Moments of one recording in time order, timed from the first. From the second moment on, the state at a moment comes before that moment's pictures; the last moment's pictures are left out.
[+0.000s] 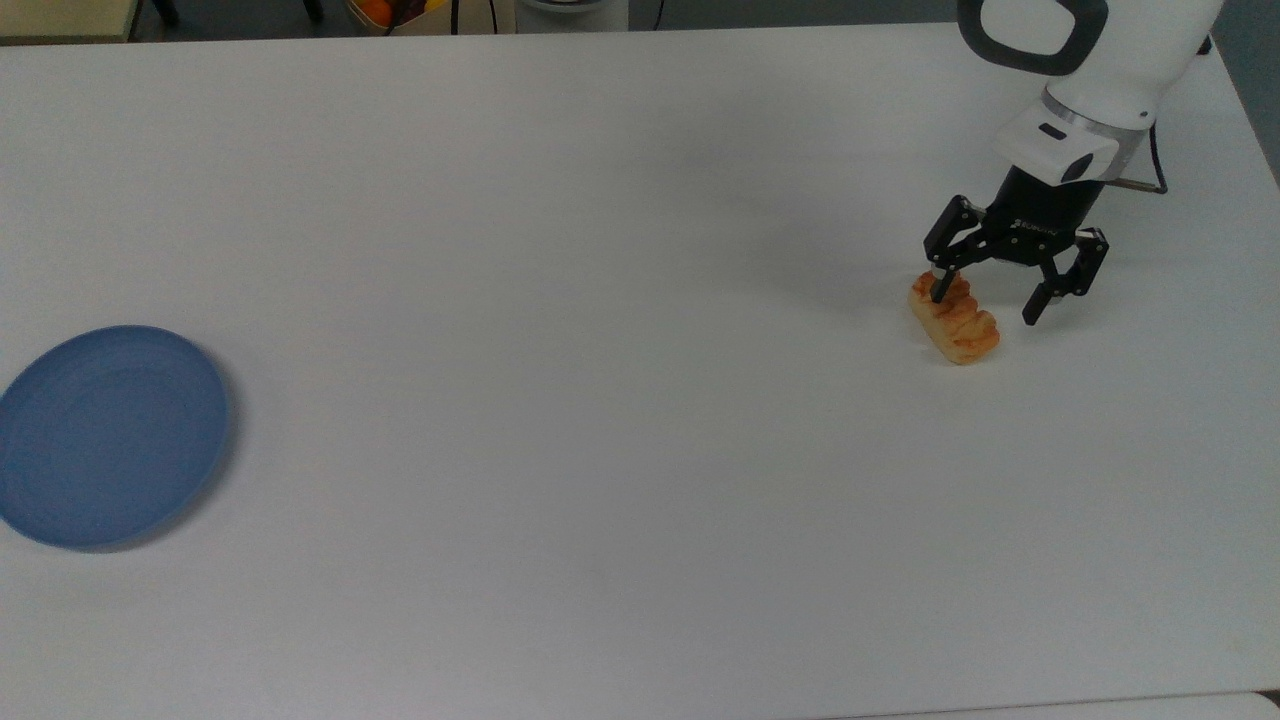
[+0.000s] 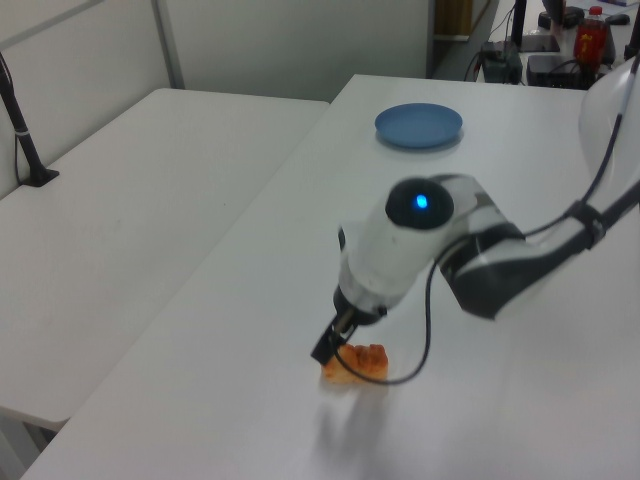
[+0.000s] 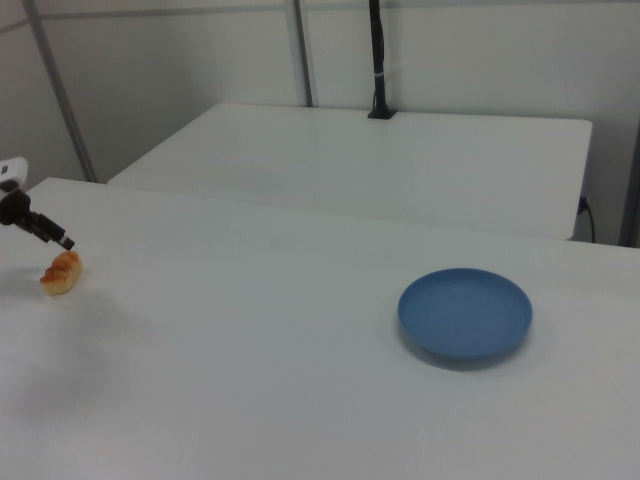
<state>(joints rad) 0.73 0.72 0.02 -1.26 -0.52 2.15 1.09</state>
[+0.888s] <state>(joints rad) 0.16 0.14 0.09 -1.50 -0.06 1.72 0.23</state>
